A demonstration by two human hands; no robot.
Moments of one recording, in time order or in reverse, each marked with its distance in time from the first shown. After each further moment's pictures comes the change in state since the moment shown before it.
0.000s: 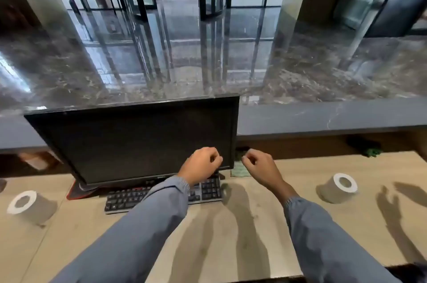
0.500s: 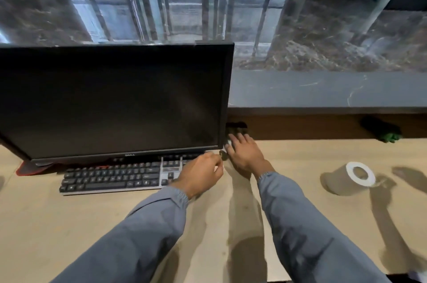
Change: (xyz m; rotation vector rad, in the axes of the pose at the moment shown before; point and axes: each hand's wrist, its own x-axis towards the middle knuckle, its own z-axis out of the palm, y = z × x) left_hand 0.027 -0.019 0.122 0.183 -0.135 -0.001; right_hand 0.062 0.117 0.102 -0.485 -0.479 0.096
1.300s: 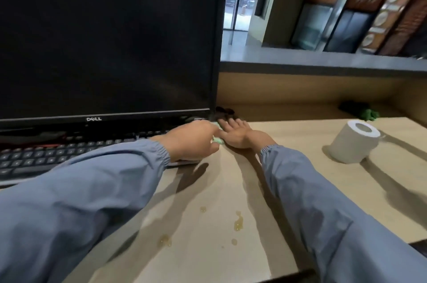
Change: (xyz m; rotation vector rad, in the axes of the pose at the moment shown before) left_hand 0.007 -0.028 0.041 0.257 0.096 0.317; right_hand 0.029 0.020 0.052 -0.198 0.038 0.057
